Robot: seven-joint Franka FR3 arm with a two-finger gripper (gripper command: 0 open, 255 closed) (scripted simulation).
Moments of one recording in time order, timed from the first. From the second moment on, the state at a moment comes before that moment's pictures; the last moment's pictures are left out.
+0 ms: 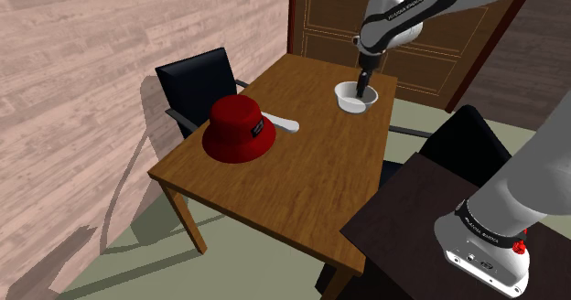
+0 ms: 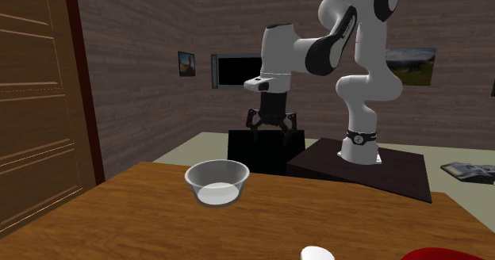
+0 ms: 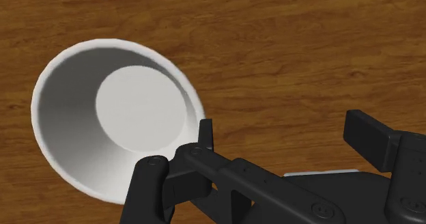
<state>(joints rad) -0.10 0.12 -0.22 -2.18 -0.08 2.29 -0.62</state>
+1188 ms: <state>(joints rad) -0.15 0.47 -0.21 -1.97 -0.04 2.44 -0.74</state>
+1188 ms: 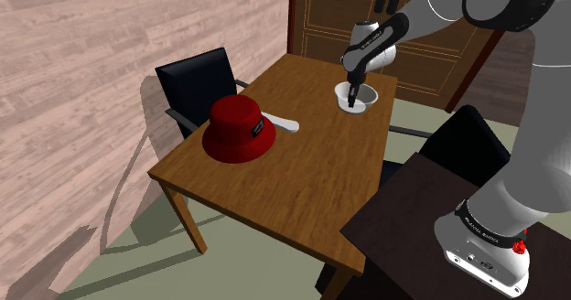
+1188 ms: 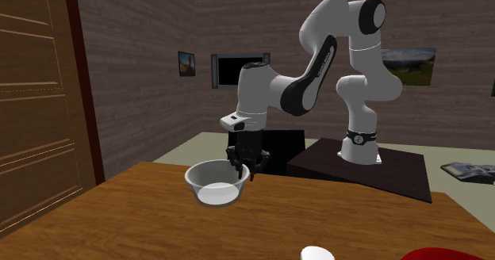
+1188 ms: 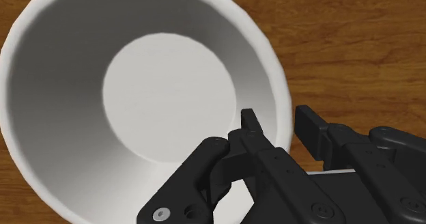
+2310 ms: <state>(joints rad) -0.15 0.40 -0.22 -1.96 -0.05 2.37 -0.74</state>
